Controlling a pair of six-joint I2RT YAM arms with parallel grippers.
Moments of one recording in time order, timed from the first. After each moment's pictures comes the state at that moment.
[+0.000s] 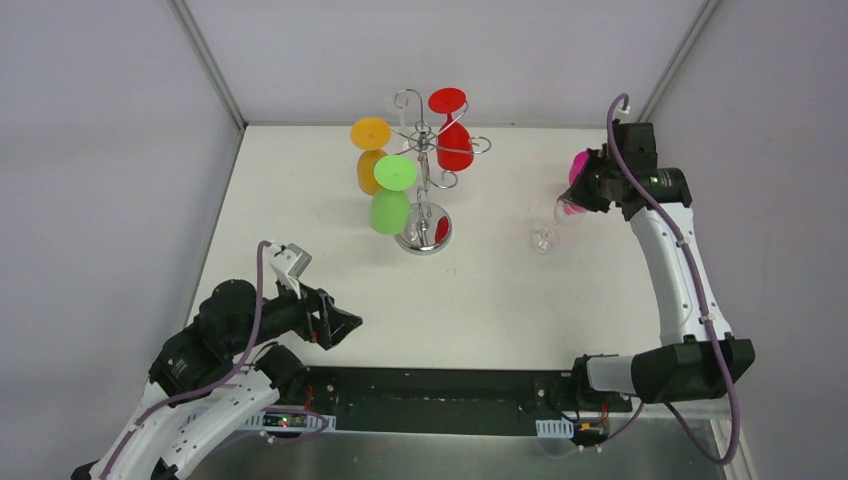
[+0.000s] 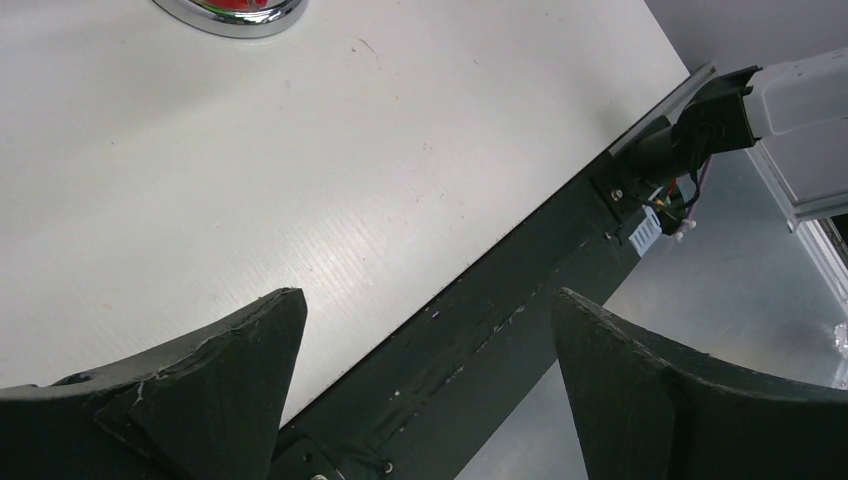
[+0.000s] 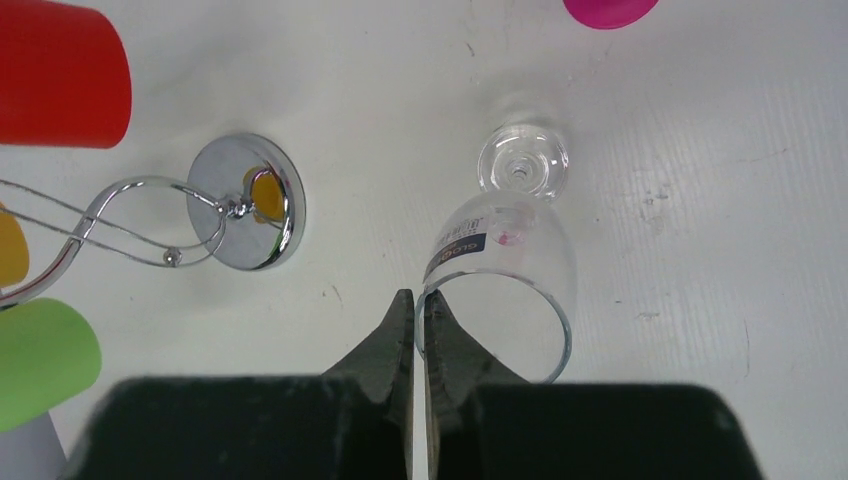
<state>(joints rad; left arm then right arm) -0.69 0.28 0.79 -0.87 0.17 -0.42 0.11 1.30 1.46 -0.99 -0.04 0.48</state>
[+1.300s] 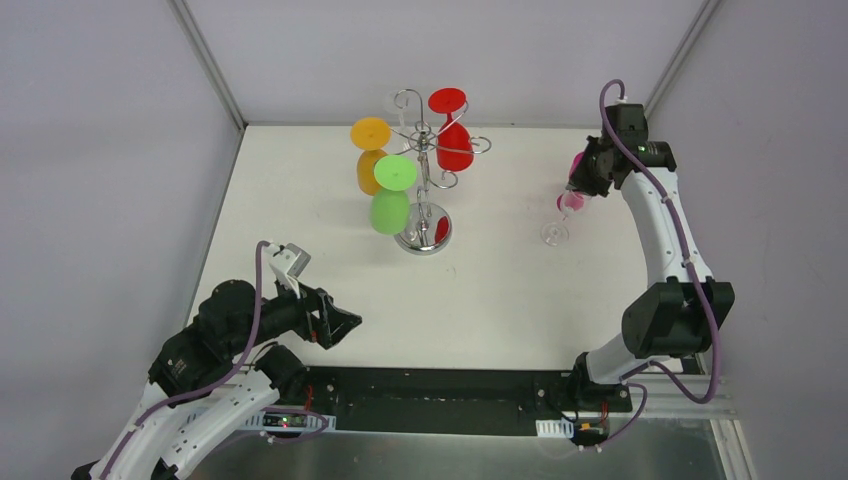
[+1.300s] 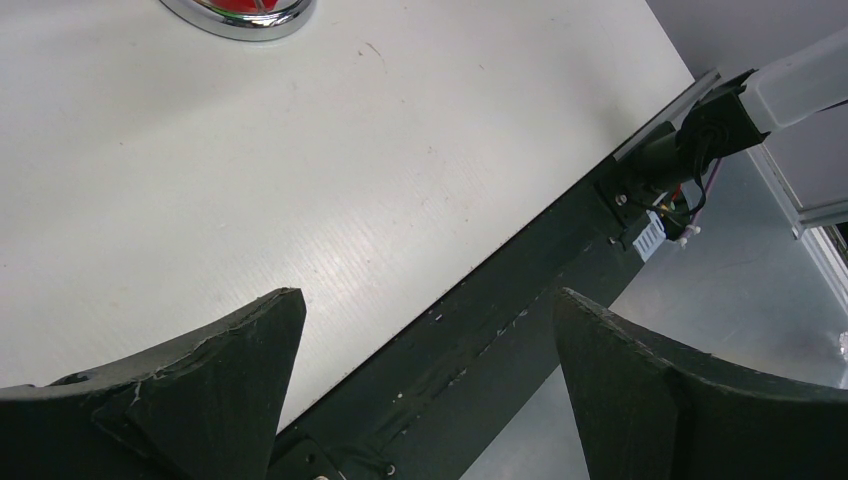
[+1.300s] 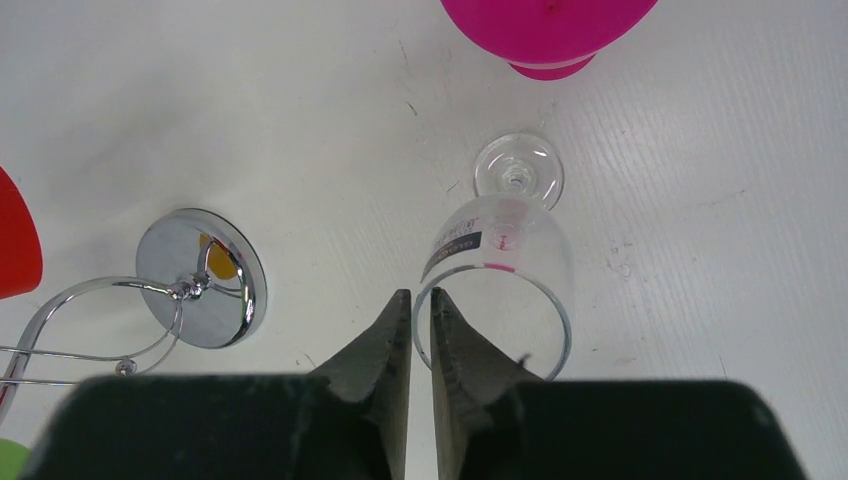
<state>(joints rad) -0.69 0.27 0.79 -0.87 0.15 -0.42 0.04 1.55 1.58 -0.96 0.02 0.48</state>
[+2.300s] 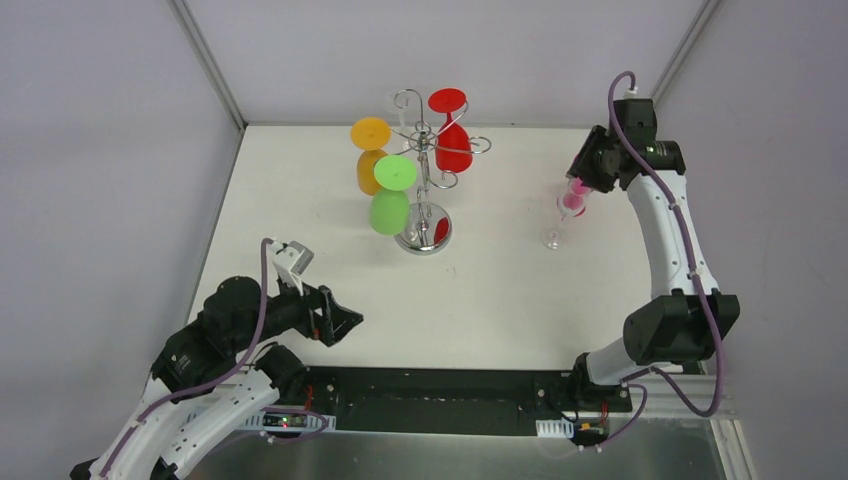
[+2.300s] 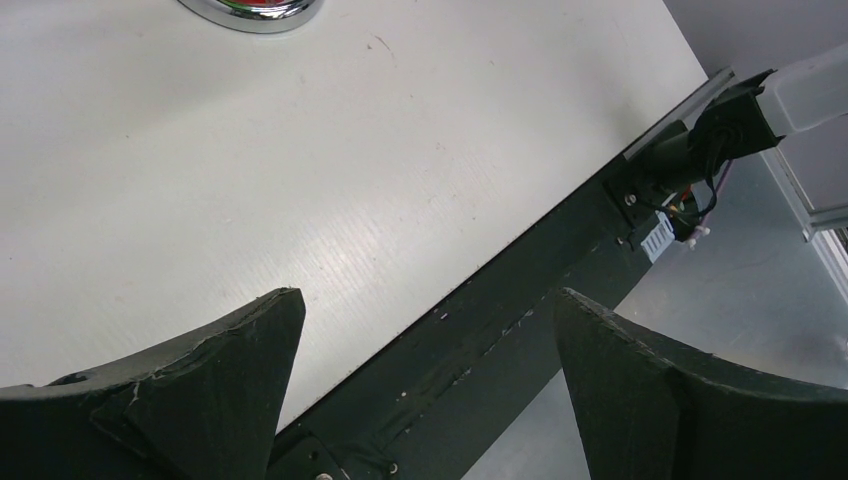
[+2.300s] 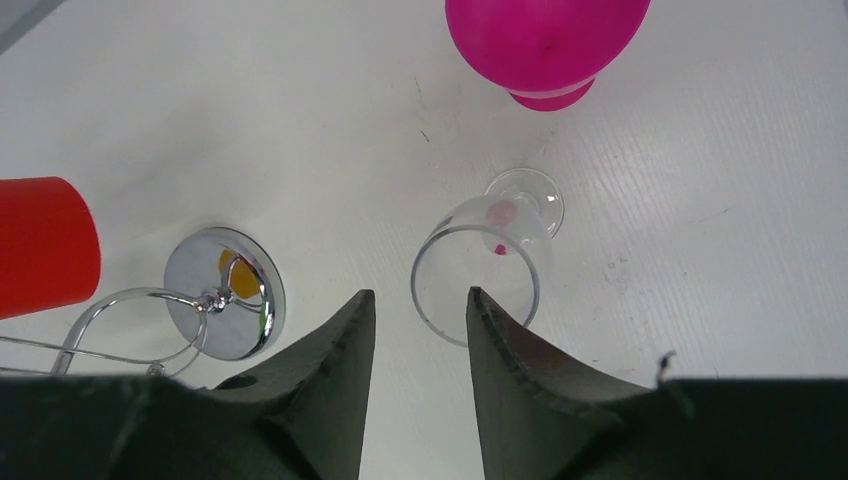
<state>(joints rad) -0.69 0.29 0.79 -0.87 0.14 -0.42 0.05 1.52 1.62 -0.96 0.05 0.49</state>
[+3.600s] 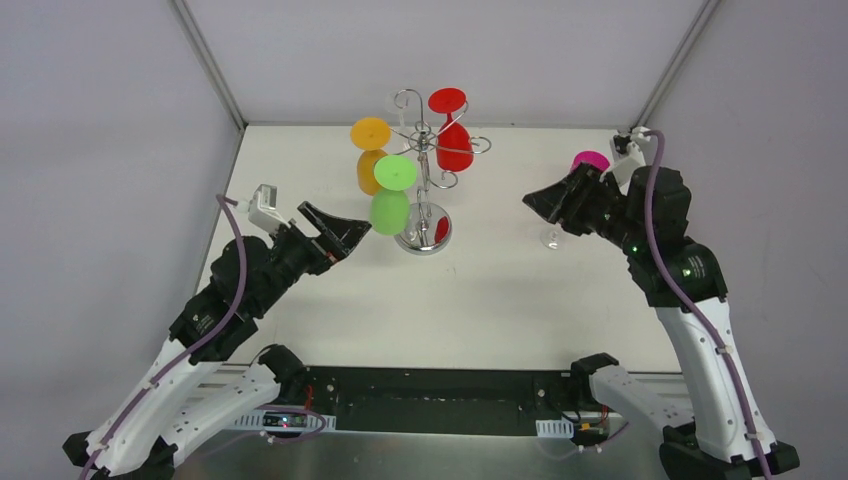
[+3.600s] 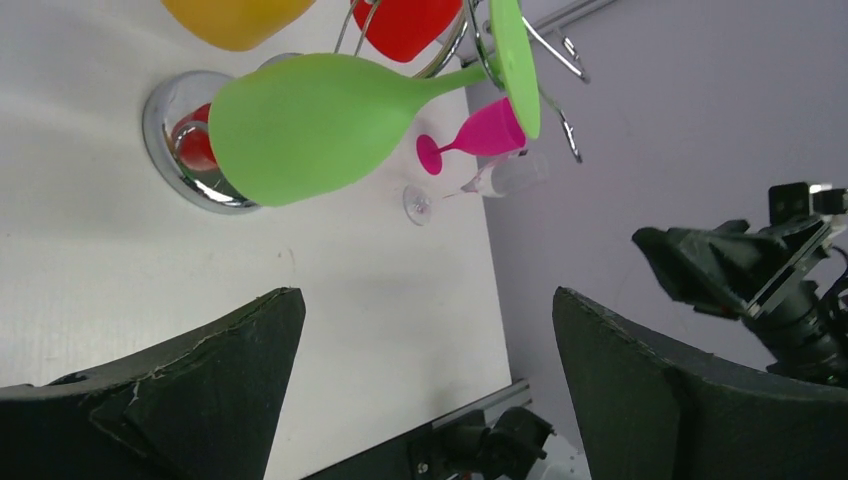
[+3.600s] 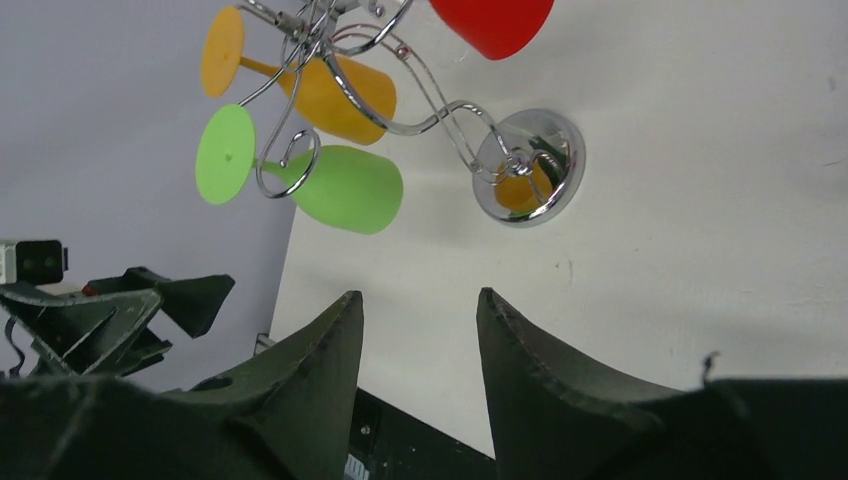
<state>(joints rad) -0.69 0.55 0.91 -0.53 -0.21 -0.95 0.32 0.91 1.33 -0.77 -0.23 0.67</state>
